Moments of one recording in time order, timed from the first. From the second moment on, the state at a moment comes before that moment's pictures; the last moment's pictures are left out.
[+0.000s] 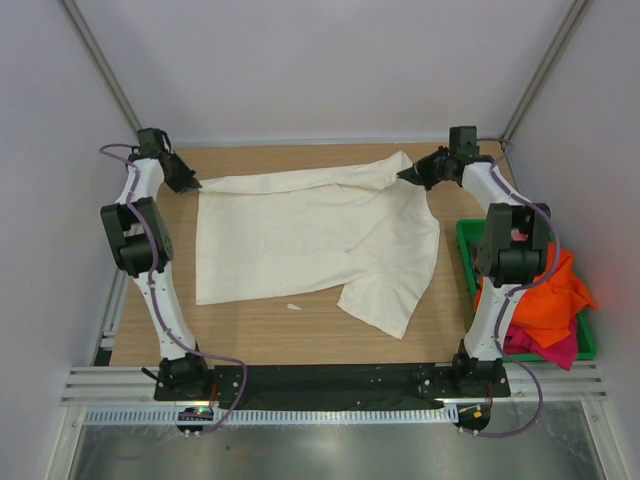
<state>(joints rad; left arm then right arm) 0.24 2.27 1.94 -0.61 0.23 -0.55 -0.02 2.03 1.59 -0.39 -0.46 1.12</state>
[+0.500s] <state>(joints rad) 0.24 2.27 1.90 -0.72 0.26 -0.48 -0.02 1.87 1.52 -0.40 -0.45 1.08</state>
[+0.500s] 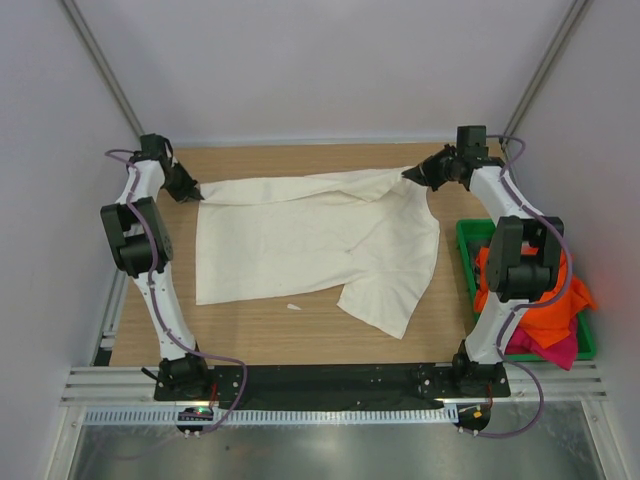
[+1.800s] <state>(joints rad) 0.24 2.27 1.87 -0.87 0.20 -0.39 -0.03 1.81 1.44 -0.56 -0.37 0.92</state>
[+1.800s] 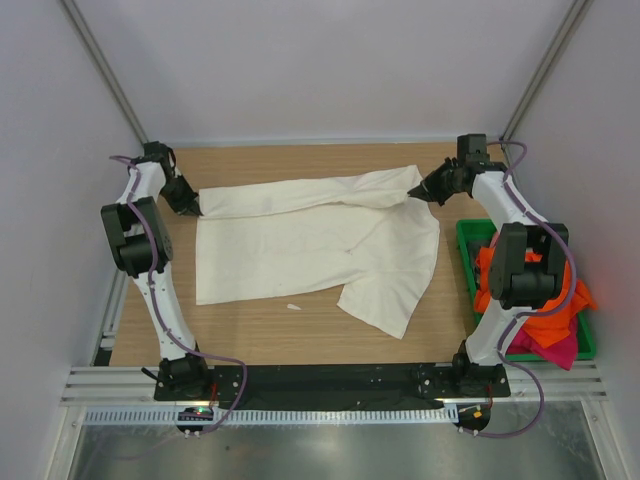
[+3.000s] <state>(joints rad) 0.24 2.27 1.84 -0.87 0.18 -0.39 -0.03 1.81 1.34 -0.56 -0.33 0.89</state>
